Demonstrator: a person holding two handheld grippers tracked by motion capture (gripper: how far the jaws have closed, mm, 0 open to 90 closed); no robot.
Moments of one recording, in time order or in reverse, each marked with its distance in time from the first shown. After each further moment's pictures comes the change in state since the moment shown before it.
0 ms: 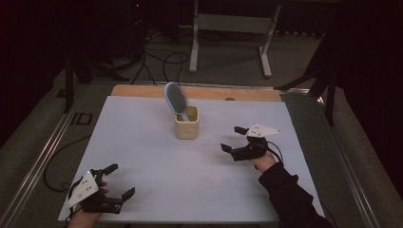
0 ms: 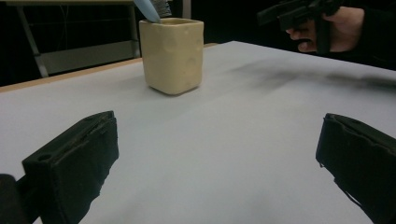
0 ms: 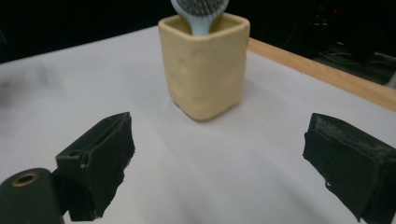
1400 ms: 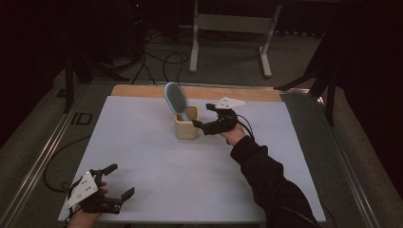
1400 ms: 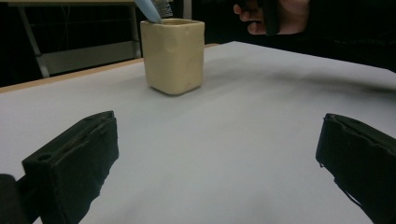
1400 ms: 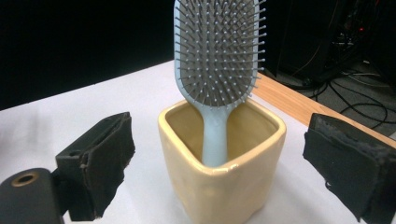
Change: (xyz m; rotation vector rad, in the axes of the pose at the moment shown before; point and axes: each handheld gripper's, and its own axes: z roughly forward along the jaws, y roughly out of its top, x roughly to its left) left arm 0.000 0.000 -0.001 -0.001 0.002 0.002; right arm -0.002 0.074 0.091 -0.038 0.072 -0.010
